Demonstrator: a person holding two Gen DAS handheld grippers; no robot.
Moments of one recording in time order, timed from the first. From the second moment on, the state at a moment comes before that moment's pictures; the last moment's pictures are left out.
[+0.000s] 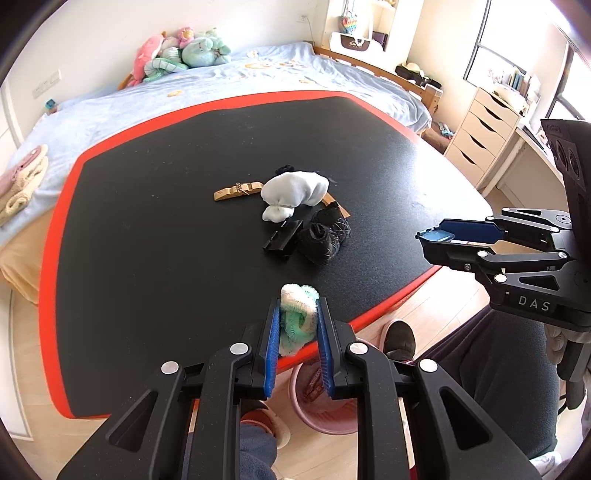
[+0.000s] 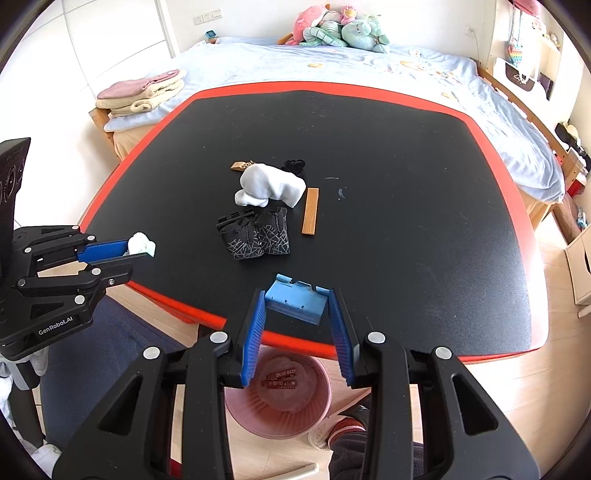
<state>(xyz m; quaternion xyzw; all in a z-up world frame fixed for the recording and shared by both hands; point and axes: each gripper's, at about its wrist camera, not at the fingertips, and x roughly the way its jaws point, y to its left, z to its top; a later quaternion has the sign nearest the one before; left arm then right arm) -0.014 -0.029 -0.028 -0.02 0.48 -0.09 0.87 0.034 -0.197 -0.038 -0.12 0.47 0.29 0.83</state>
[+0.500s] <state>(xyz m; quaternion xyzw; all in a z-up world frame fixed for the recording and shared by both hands) -0.058 -0.062 -0.037 -0.01 0.49 -0.12 0.86 -0.027 -0.222 -0.046 -0.13 0.49 0.32 0.80</state>
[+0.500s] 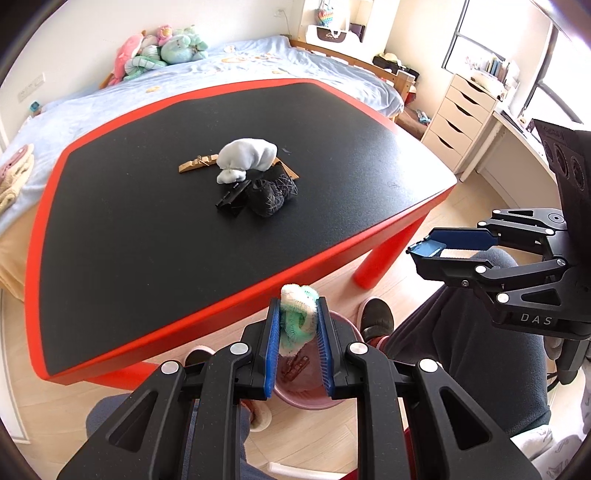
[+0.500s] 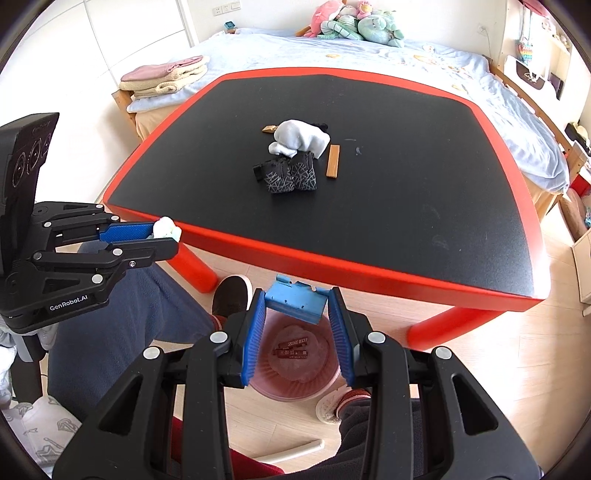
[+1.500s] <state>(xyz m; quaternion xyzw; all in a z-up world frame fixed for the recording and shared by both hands) -0.070 -0.070 -0.044 -0.01 0.49 -0.12 0.86 -0.037 -0.237 -0.065 -0.11 0.51 0.31 0.80</state>
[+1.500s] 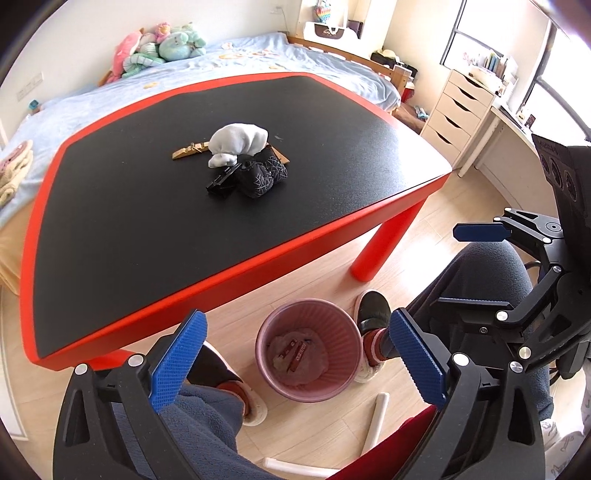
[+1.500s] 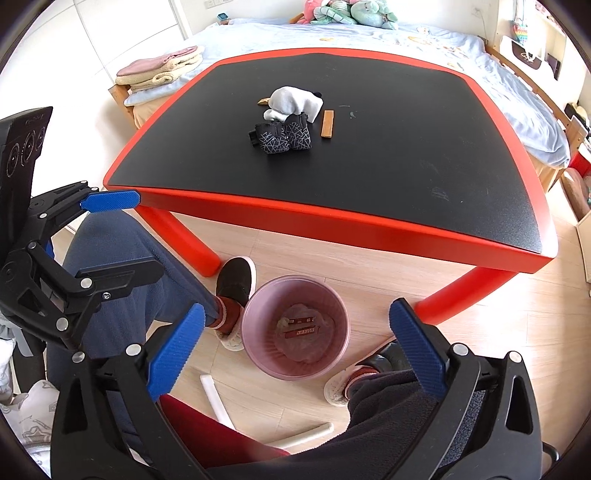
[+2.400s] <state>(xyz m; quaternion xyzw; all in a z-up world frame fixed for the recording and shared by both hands) -0.054 -0.044 -0.028 -0.02 0.48 -0.10 0.87 -0.012 -0.228 -0.046 -0.10 0.49 0.32 0.80</state>
